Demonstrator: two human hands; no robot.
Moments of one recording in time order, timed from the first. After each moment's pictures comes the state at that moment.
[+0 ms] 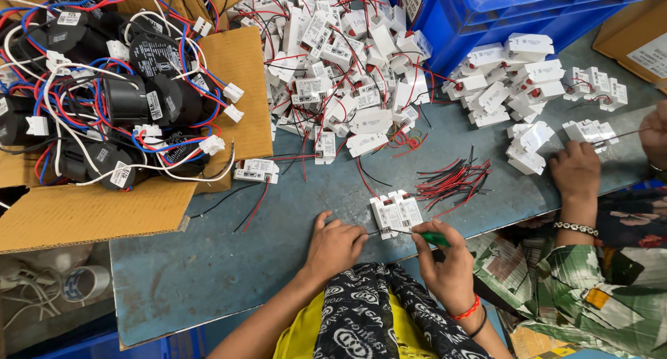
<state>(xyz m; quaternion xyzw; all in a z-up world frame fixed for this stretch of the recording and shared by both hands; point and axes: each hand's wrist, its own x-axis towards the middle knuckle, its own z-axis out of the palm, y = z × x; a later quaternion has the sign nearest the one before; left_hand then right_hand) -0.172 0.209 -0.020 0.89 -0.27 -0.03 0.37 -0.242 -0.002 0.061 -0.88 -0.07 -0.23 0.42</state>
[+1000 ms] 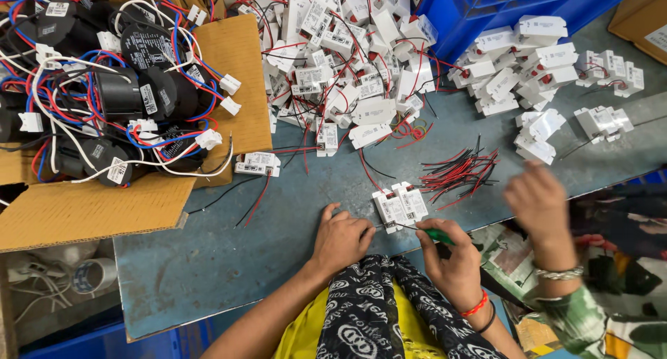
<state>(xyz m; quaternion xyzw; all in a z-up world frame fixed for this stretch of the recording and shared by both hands) -0.170 0.203 -0.010 0.88 -0.28 -0.02 0.38 -0.244 -0.001 0.067 -0.88 -0.02 -0.20 0.43</state>
